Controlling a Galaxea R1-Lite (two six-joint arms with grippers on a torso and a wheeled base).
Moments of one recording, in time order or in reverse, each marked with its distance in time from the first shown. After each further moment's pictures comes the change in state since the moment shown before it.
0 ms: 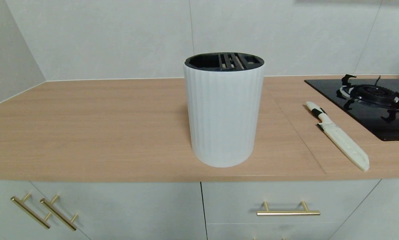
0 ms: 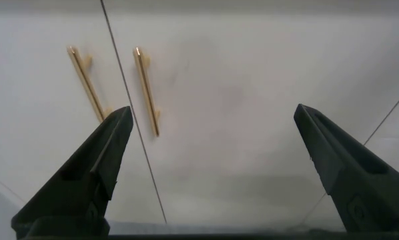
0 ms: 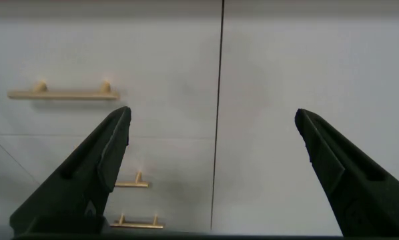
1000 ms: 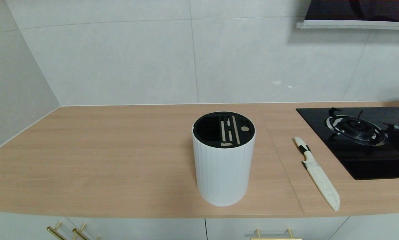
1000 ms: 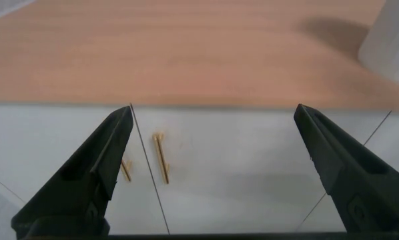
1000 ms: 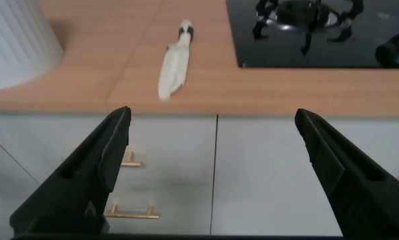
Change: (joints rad) left arm 0.000 0.000 0.000 0.000 0.000 0.000; right arm 0.000 0.000 0.000 0.000 0.001 -0.001
